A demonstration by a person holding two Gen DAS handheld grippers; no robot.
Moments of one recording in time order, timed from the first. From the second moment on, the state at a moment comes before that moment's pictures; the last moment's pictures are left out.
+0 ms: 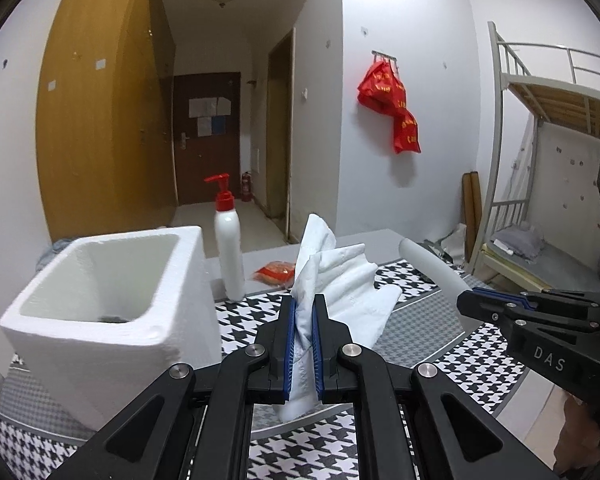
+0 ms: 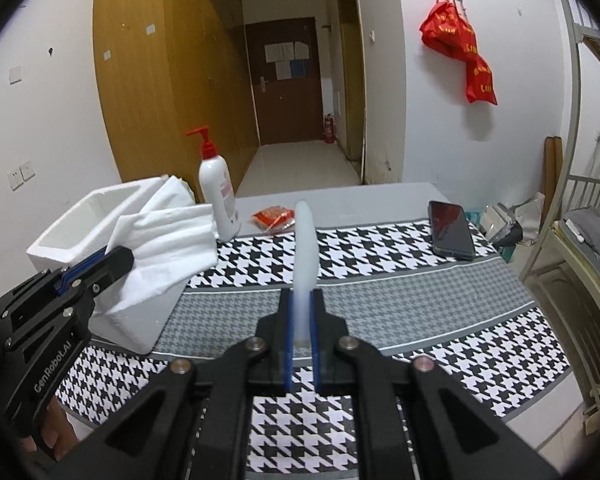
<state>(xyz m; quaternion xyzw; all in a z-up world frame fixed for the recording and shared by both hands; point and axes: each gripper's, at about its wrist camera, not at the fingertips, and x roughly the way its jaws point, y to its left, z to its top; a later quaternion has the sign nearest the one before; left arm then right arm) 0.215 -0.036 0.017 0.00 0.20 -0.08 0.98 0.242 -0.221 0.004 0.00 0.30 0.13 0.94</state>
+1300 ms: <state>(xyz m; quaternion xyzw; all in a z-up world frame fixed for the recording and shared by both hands) 0.137 0.057 0.062 -0.01 0.12 0.05 0.99 0.191 -0.135 0.056 -0.03 0.21 0.23 0.95</state>
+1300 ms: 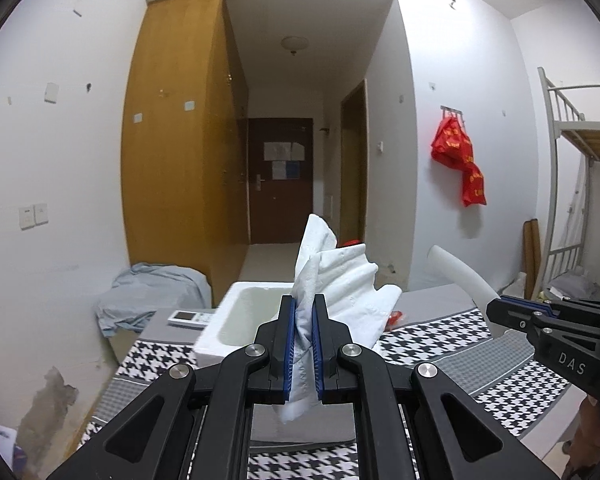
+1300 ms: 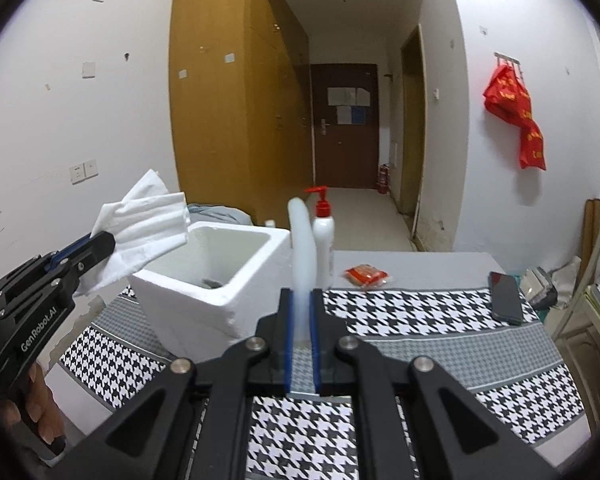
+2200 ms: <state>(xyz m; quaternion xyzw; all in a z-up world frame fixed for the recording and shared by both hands) 0.112 0.127 0.048 -0.03 0.12 0.14 0.98 0.210 -0.058 0.055 -0.06 0.22 0.29 0.93</state>
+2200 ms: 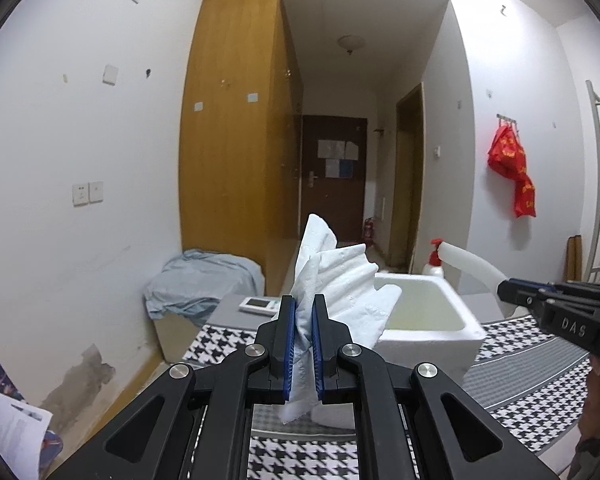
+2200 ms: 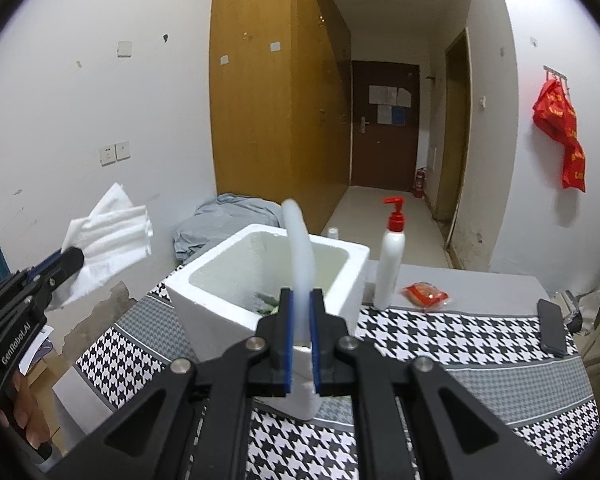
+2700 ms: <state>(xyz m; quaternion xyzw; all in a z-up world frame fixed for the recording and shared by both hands) 0.111 0.161 0.026 -0.05 0.14 0.16 0.98 0.231 -0.018 0.051 -0.07 0.24 0.31 0.92</state>
